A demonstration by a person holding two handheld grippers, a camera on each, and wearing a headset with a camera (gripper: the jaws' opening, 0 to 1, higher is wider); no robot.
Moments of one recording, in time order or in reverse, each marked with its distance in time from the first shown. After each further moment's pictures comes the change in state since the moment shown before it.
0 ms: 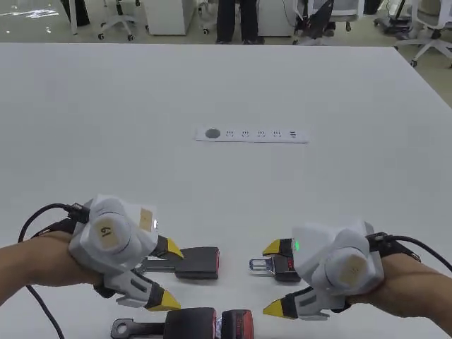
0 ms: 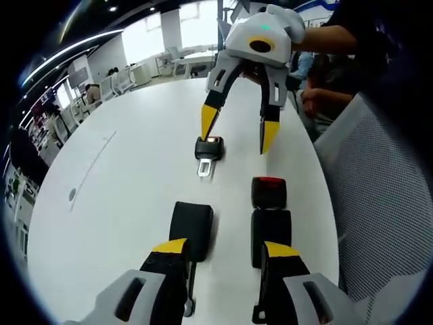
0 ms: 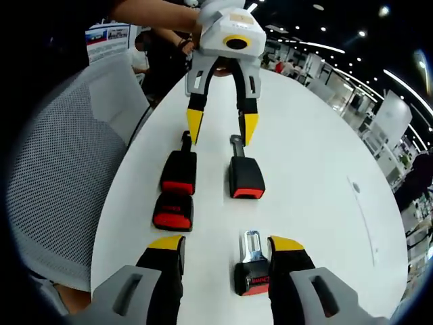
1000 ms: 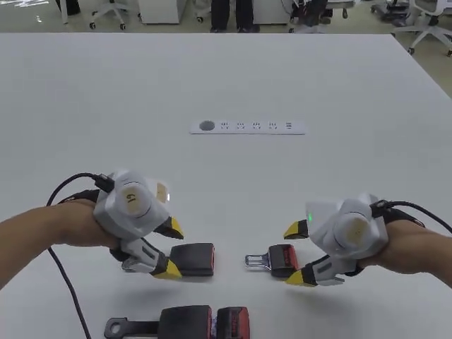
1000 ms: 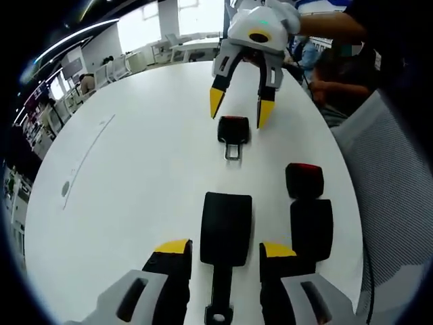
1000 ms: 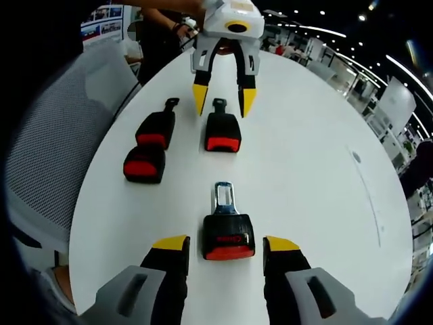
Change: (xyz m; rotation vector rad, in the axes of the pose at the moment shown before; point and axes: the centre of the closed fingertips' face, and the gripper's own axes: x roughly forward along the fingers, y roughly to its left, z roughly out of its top) left arm 0.032 0.041 -0.013 0.000 0.090 -0.042; right arm 0.006 -0.034 -0.061 0.030 0.103 0.036
